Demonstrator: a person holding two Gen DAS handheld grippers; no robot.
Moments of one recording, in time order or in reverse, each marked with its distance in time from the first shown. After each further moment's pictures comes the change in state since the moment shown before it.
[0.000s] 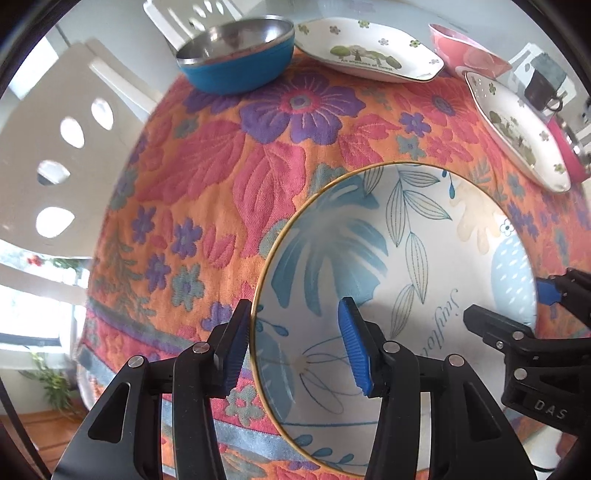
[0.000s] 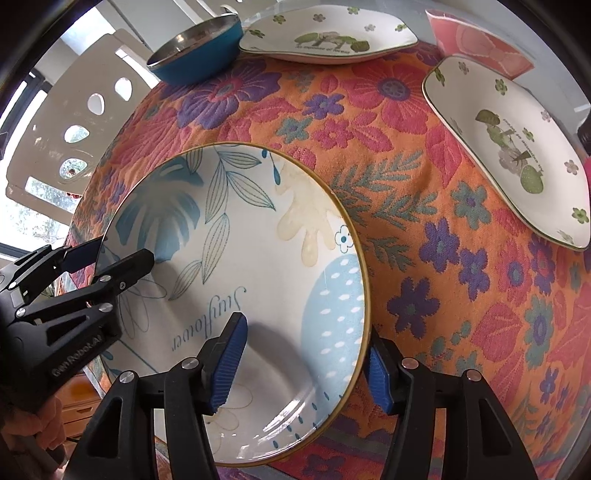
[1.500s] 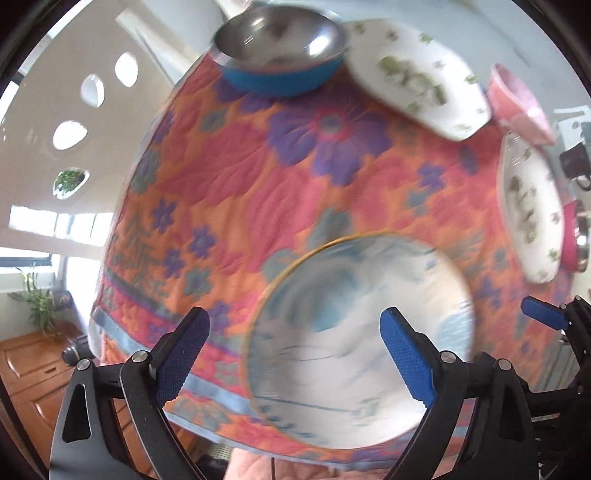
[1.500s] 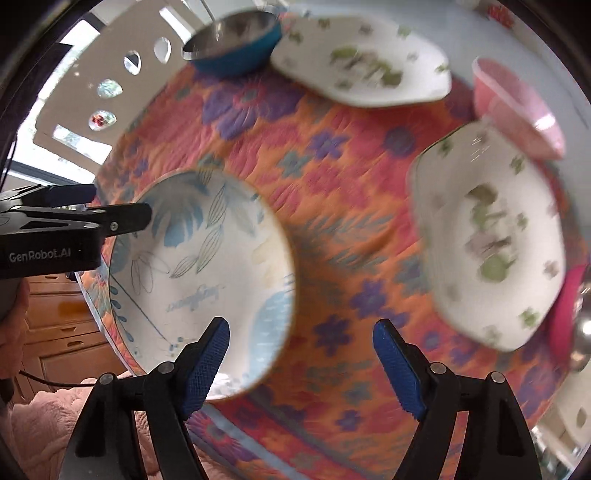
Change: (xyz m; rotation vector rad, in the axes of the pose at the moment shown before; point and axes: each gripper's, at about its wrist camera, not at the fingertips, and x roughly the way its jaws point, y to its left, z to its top) left arm -0.035 0.065 0.063 -0.261 0.214 -0.005; right arm -0.033 -0.004 0.071 -0.300 0.133 0.015
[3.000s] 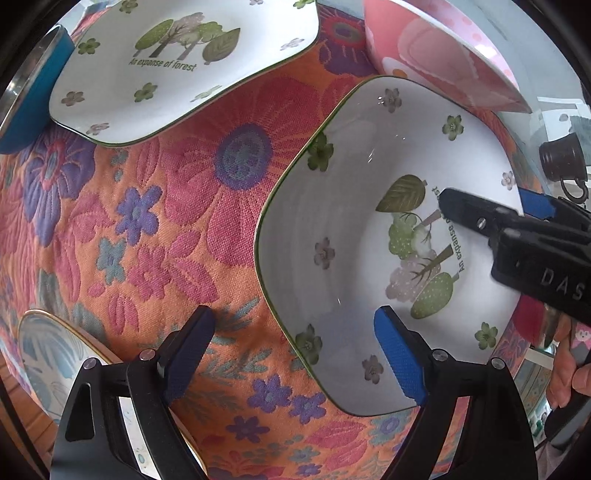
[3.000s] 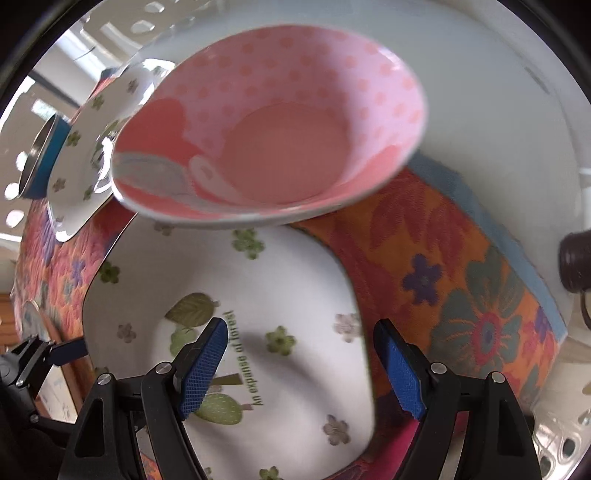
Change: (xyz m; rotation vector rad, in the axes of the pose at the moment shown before) left arm 0.087 -0.255 0.096 -0.005 0.107 -0.104; right arm 0.035 -0.231 0.078 0.126 0.005 -0.074
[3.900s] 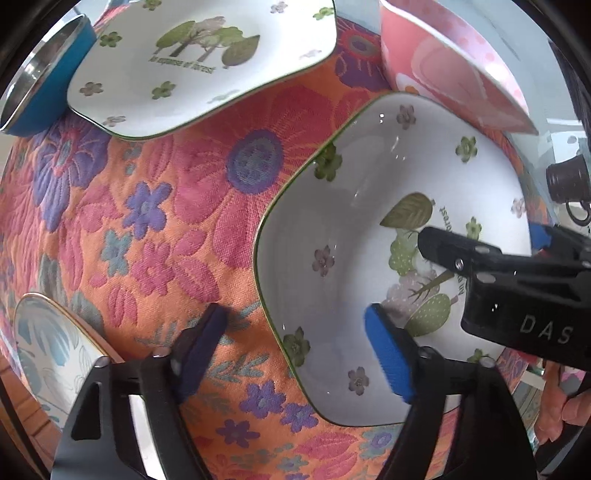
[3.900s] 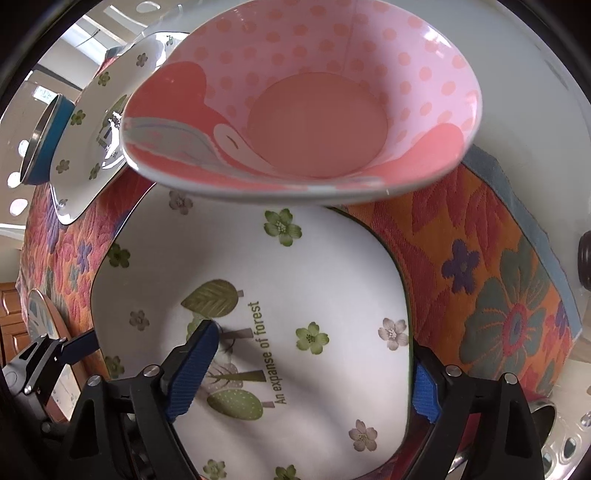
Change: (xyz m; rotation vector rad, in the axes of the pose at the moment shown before) left arm 0.027 -0.029 -0.024 -0.059 -0.059 0.003; right arm 0.020 0.035 0.008 0.004 0.079 0.041
